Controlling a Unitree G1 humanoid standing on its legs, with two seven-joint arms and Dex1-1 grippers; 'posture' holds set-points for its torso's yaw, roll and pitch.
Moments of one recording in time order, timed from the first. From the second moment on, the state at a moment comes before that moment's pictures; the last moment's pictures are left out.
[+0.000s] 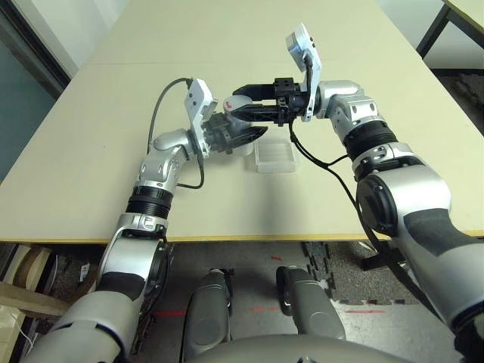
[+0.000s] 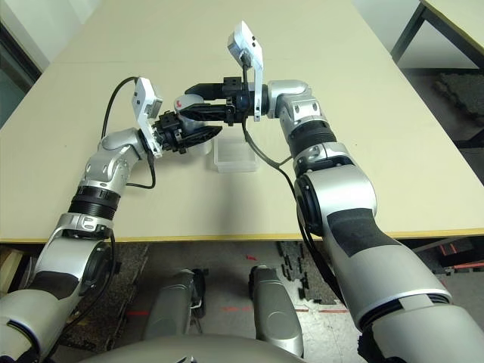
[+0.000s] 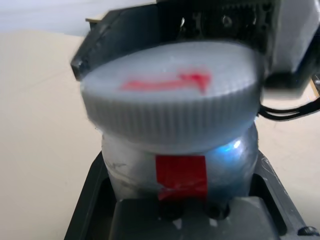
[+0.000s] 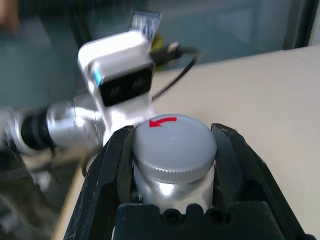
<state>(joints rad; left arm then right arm) -0.77 0.30 -0.02 0.52 -0.33 0.12 -1.06 -1.29 -0.16 -0.12 1.13 0.25 0.16 1.41</state>
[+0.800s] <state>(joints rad) -0.79 0.33 0.03 0.57 -0.33 0.11 -1.02 -1.09 -0.48 -0.14 0.93 0.18 0.20 0.95</state>
